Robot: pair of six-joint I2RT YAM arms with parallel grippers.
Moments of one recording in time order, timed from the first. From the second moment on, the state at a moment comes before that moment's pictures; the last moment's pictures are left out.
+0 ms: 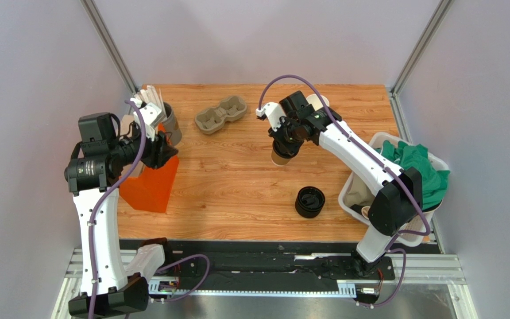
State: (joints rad) left arm 0.18 0.98 1.40 -1.08 0.76 0.50; right arm 0.61 1.69 1.61 -0.90 -0.13 -0.31
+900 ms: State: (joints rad) left arm 0.08 1.03 1.41 -1.10 0.99 0.51; right arm 0.61 1.70 1.60 -0.88 -0.09 -0.31
